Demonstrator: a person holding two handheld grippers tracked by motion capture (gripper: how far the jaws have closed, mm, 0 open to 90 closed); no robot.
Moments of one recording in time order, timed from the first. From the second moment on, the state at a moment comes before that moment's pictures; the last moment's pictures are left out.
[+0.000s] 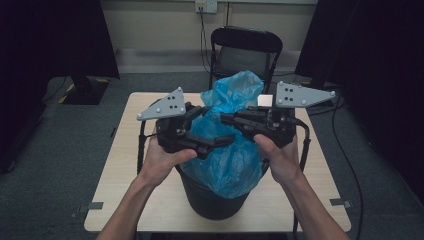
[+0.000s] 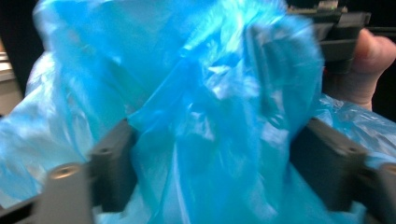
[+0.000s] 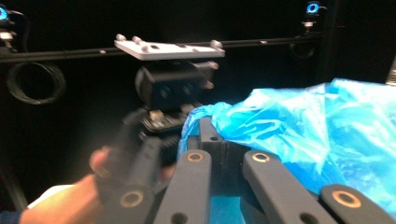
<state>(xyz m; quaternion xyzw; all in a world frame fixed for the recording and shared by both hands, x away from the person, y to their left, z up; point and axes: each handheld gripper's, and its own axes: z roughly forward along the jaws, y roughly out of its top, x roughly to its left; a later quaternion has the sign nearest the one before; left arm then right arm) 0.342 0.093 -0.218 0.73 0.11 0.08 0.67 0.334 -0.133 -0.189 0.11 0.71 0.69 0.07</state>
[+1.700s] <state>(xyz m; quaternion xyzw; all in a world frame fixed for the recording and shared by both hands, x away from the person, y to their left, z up) 0.345 0.144 -0.208 0.69 0.14 0.08 0.71 0.352 -0.135 -0.210 0.13 0.74 0.66 0.08</state>
